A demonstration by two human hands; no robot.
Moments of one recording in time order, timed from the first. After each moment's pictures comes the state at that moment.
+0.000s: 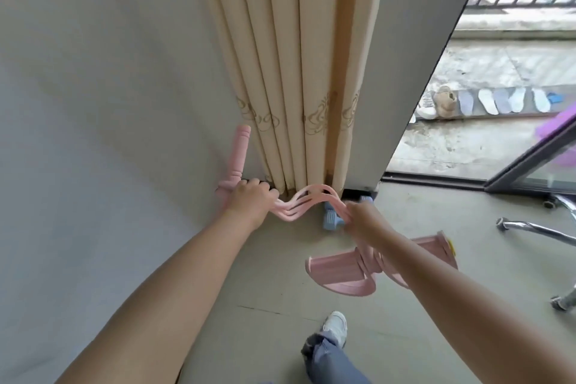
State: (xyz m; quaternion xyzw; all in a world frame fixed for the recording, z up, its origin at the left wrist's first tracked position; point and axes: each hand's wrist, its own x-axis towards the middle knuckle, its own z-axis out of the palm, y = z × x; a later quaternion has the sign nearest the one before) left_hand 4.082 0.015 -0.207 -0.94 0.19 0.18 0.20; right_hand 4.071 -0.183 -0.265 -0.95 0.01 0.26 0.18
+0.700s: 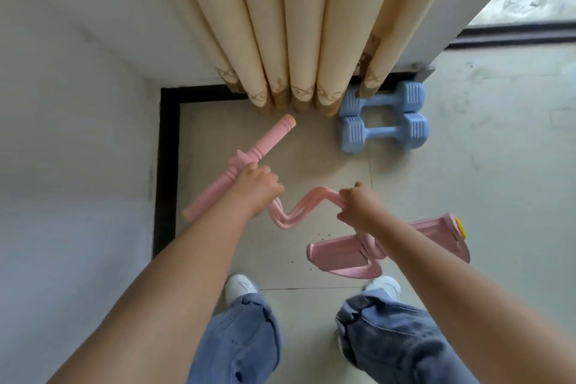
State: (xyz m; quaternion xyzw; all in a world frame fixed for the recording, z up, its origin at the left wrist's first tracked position) left_hand 4.243 0.076 -0.684 -0.82 0.41 0.34 0.22; right_hand 4.180 -0.100 -0.714 -0.88 0.10 0.44 0.18
